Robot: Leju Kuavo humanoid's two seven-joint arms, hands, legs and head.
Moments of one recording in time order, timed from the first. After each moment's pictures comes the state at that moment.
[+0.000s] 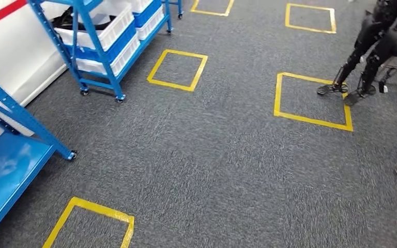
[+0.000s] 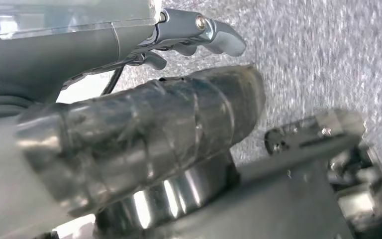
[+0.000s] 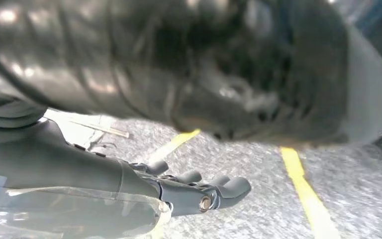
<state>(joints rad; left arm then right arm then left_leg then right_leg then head) -0.11 -0.04 -1.23 -0.22 0.73 0.33 0.16 -0.09 0.07 0.74 -0.22 0.07 0.11 0.33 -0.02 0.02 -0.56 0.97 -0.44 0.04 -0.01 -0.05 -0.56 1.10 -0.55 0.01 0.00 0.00</state>
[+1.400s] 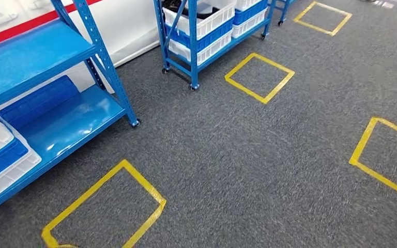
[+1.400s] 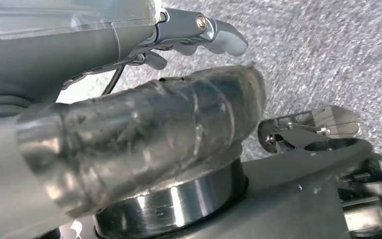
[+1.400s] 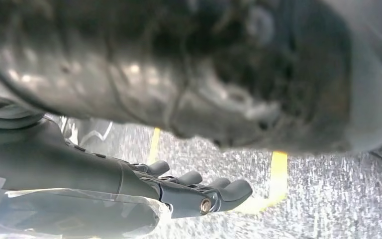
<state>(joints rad) -0.12 -0.04 -1.23 -0.22 0.74 0.33 0.16 -0.09 0.07 0.75 -0.22 0.06 0.12 0.34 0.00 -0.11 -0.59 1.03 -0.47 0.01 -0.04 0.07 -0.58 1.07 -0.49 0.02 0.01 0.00</state>
